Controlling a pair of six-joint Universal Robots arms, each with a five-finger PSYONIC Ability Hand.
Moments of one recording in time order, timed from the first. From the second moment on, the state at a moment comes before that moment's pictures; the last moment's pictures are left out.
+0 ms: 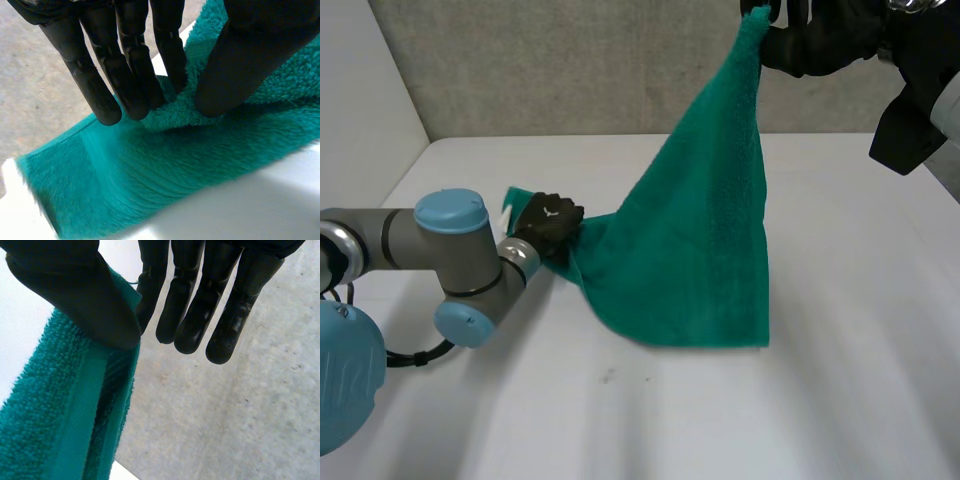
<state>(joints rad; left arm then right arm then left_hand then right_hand) 4.33 -2.48 -1.09 3.39 -1.40 3.60 1.95 -1.63 1.29 0.07 1.20 3.25 1.13 1.16 1.16 1.16 0.94 0.98 1.17 1.18 1.19 0.99</state>
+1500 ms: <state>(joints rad) 4.33 -2.34 -1.17 3.17 -1.00 3.20 1.91 -1.73 1.21 0.04 0.70 3.39 1.15 1.10 1.09 1.10 0.91 0.98 1.17 1.18 1.19 0.99</state>
